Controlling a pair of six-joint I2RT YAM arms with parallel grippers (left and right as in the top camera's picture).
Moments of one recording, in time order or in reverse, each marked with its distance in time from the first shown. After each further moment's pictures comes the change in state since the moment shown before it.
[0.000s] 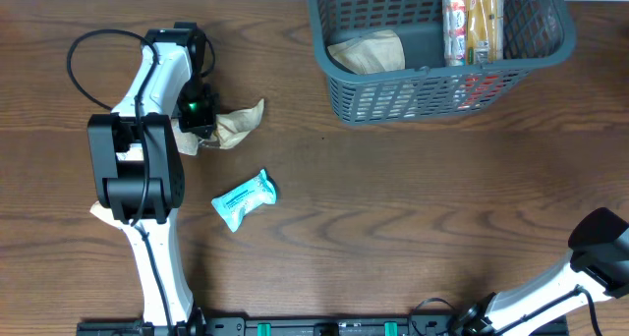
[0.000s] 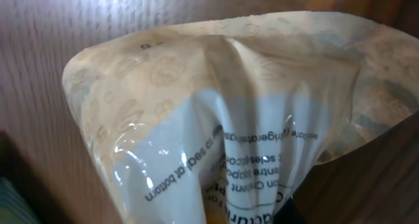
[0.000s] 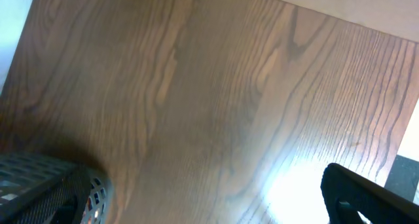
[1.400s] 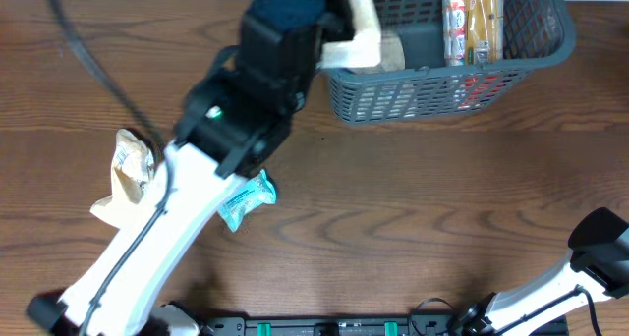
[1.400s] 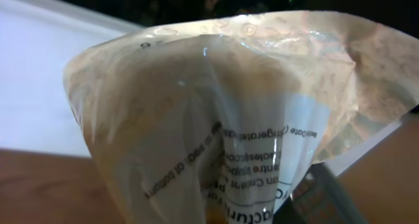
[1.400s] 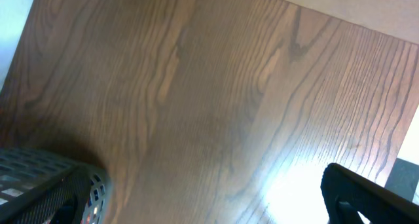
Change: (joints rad) left arm -0.640 -0.696 0.019 0.856 -0.385 1.206; right arm 0.000 0.000 0.000 0.000 -0.008 -0.019
